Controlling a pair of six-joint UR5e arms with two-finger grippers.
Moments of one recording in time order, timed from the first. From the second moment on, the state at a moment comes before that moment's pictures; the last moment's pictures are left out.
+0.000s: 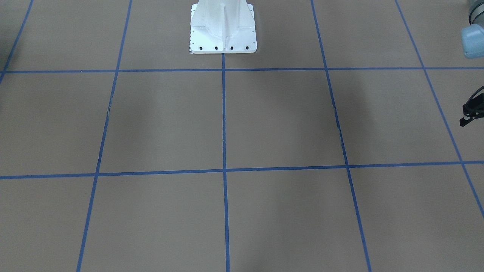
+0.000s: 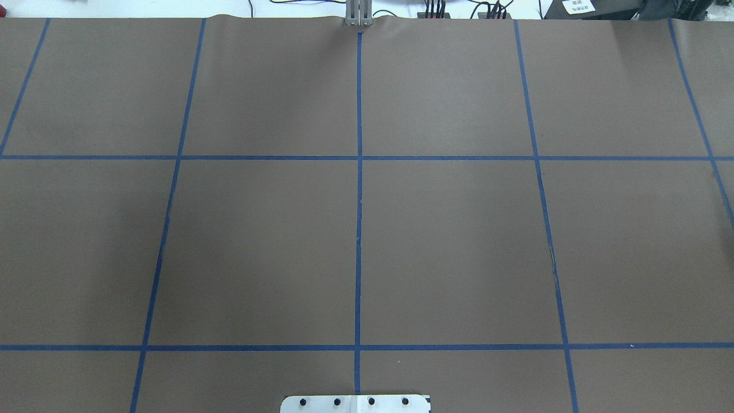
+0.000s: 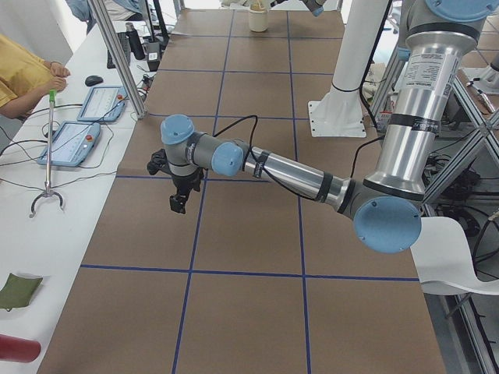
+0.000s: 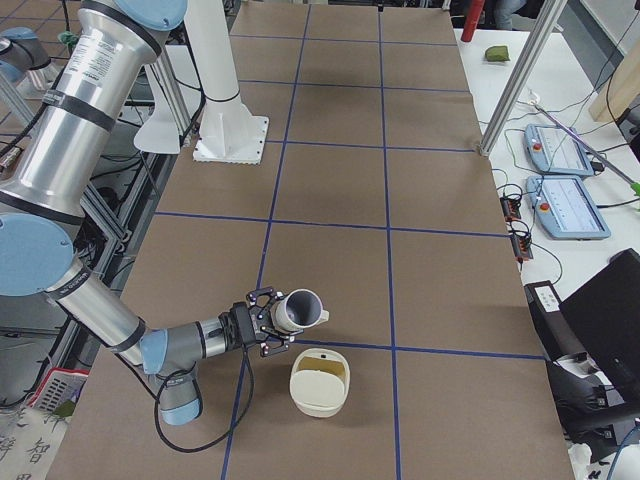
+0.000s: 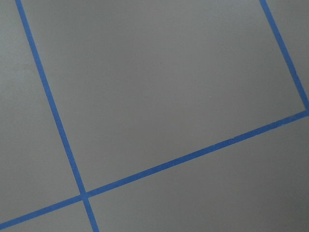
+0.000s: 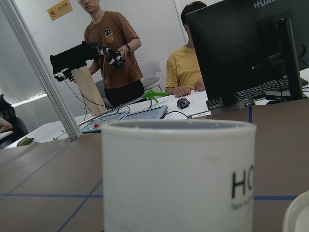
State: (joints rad) left arm -1.37 -1.77 -1.68 -1.57 -2.30 0.00; right arm 0.85 -2.01 1.04 1.04 1.40 0.92
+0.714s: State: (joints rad) left arm -1.37 -1.75 -1.69 -1.58 -2.30 0.01; right arm 0.83 -2.00 1.18 0.90 1.39 0.81
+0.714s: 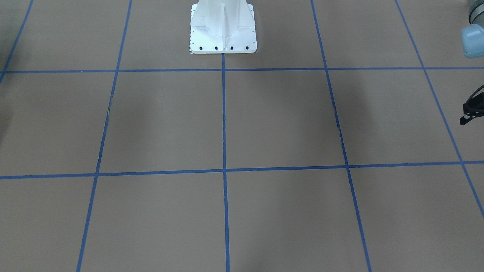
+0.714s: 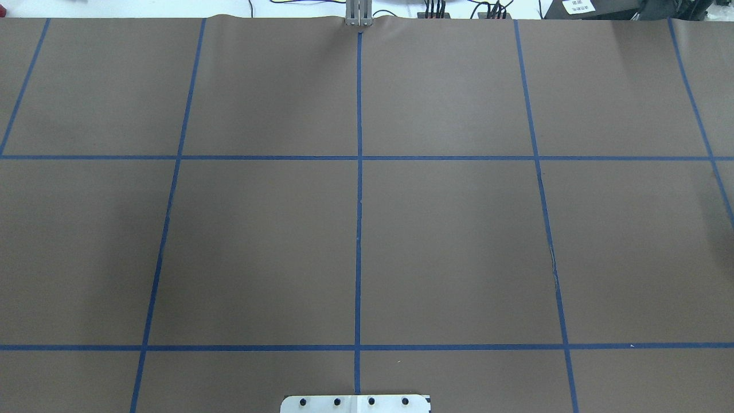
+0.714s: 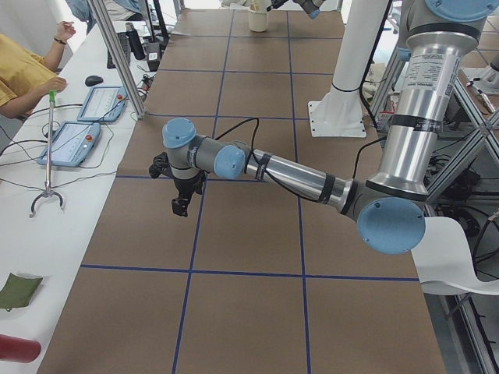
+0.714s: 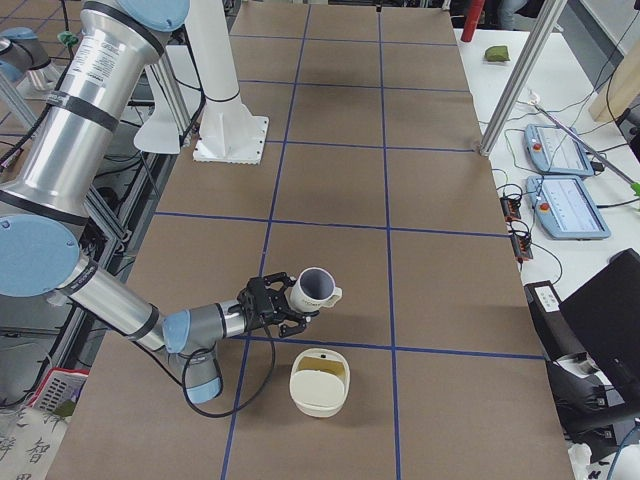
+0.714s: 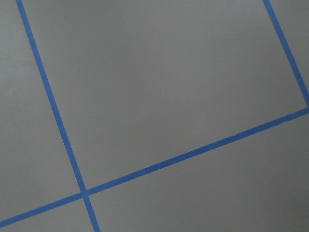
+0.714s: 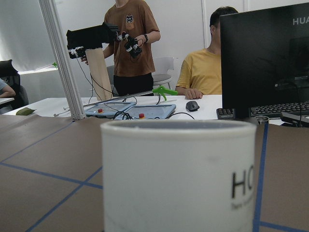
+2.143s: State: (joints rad) left arm -1.37 -1.75 -1.68 -1.58 -2.30 0.00; right arm 1.16 -1.84 1.36 0.47 1.55 1.05
